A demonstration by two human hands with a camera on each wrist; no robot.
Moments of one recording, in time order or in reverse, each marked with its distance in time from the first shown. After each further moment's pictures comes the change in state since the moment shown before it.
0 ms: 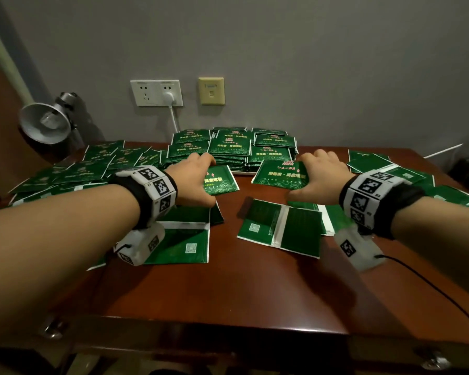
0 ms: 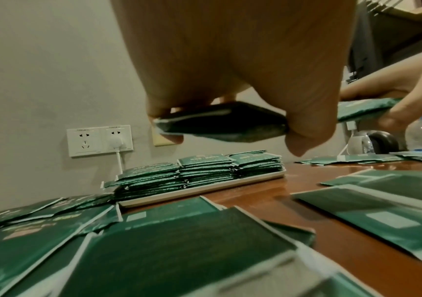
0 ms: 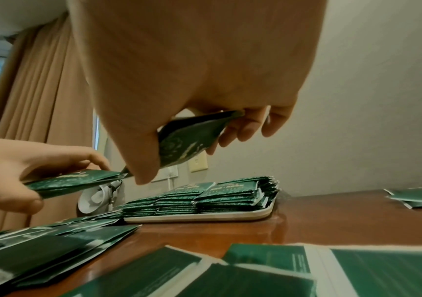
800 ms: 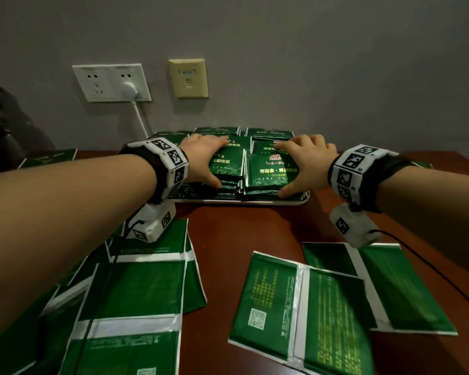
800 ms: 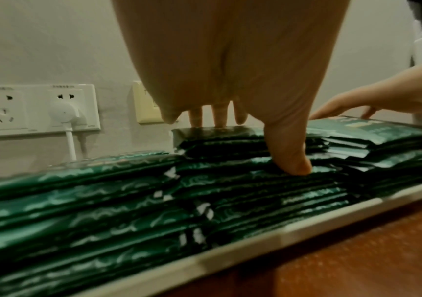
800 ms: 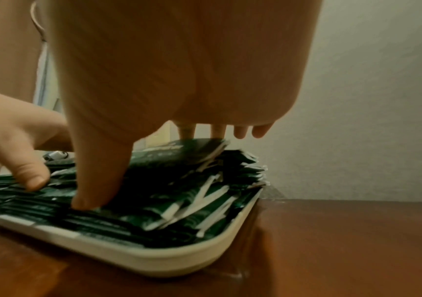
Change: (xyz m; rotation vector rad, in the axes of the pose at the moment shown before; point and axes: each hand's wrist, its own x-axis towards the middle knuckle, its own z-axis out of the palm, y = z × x) left_hand 0.223 -0.029 0.016 0.089 -0.018 0.084; right_hand 0.198 0.028 0.041 -0.112 -0.114 -0.061
